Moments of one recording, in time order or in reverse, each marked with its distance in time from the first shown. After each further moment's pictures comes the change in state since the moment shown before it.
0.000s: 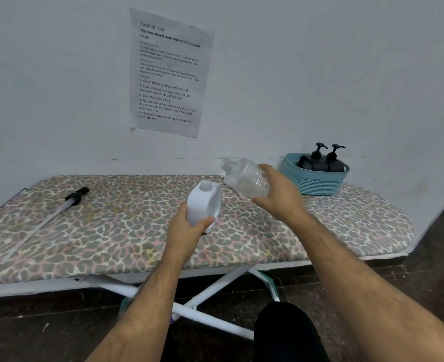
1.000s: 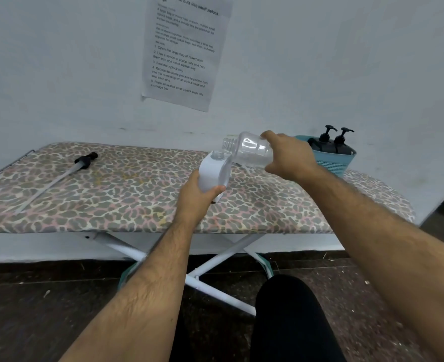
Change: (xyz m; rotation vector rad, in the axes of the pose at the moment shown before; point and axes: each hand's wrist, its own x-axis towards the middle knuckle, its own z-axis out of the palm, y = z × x) left_hand -0.004 -0.001 -0.001 0.026 0.011 0.033; right_hand 0.014 -0.026 -0.018 -0.449 -0.083 -0.147
